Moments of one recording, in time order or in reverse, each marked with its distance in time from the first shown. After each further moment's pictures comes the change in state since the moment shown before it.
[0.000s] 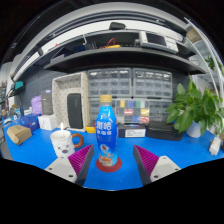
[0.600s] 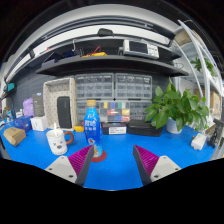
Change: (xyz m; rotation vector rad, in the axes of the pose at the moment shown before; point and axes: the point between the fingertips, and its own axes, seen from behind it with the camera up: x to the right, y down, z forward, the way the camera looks) arm 0.038 -0.001 -0.074 0.002 0.166 0.024
